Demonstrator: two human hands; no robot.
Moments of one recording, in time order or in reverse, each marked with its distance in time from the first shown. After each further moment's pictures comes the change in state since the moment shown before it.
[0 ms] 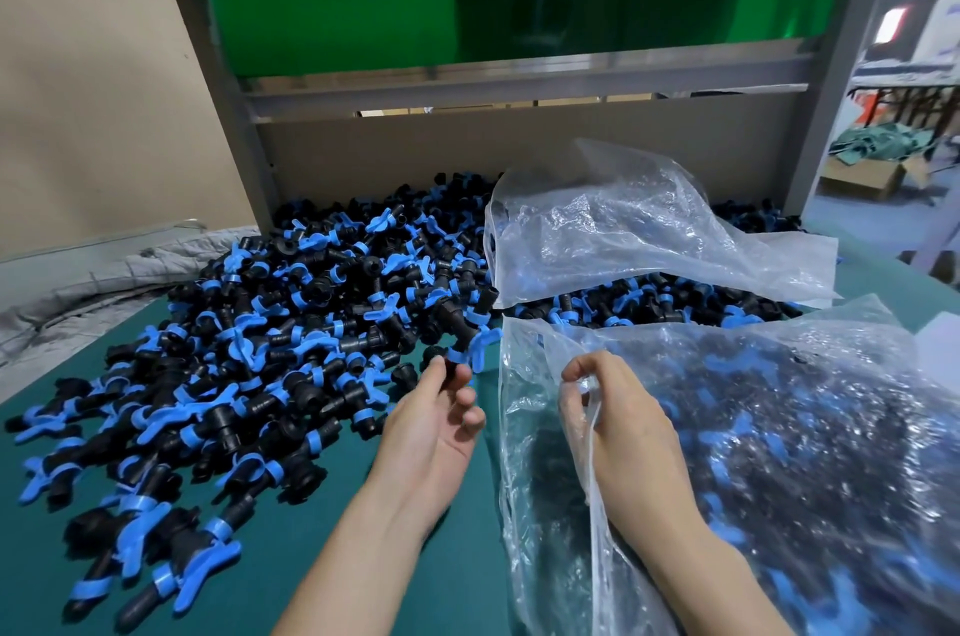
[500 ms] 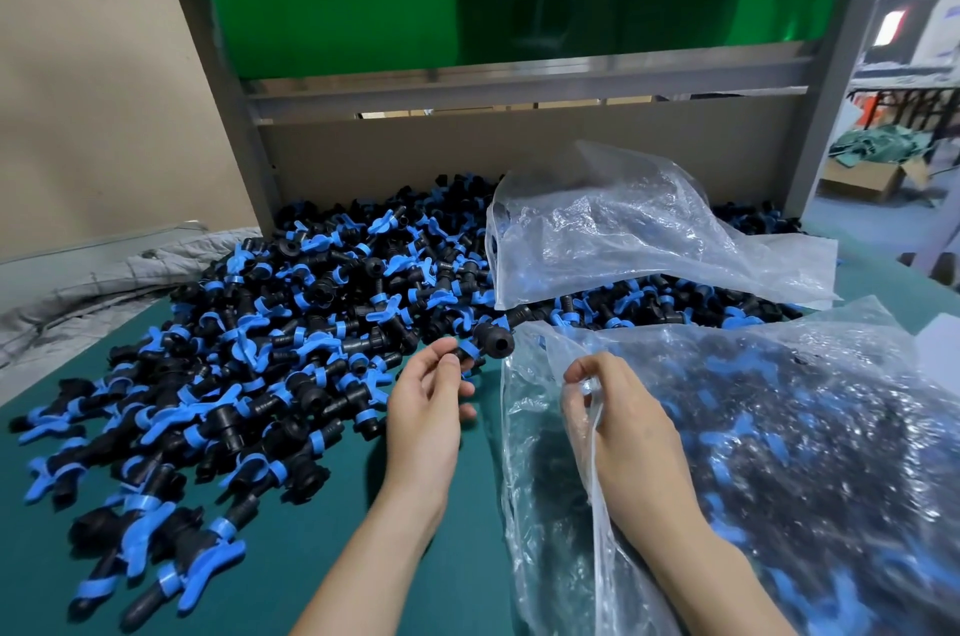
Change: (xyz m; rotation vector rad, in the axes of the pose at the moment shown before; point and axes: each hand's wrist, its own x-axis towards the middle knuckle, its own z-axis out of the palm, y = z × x) left_hand 0.004 -0.009 -0.004 0.477 0.064 0.467; right_hand 0.000 0.003 0.001 -0.020 -0.003 -0.019
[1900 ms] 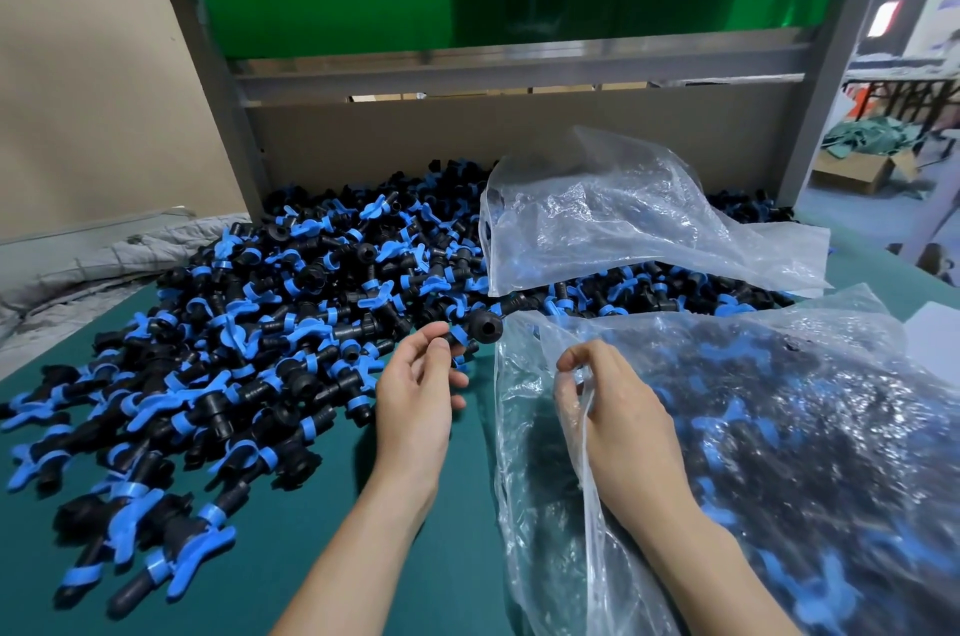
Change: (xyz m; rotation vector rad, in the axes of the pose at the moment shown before) left_hand 0.001 0.000 -0.002 0.039 0.000 0.033; right_hand 0.001 0.001 0.001 -0.073 -0.018 0.008
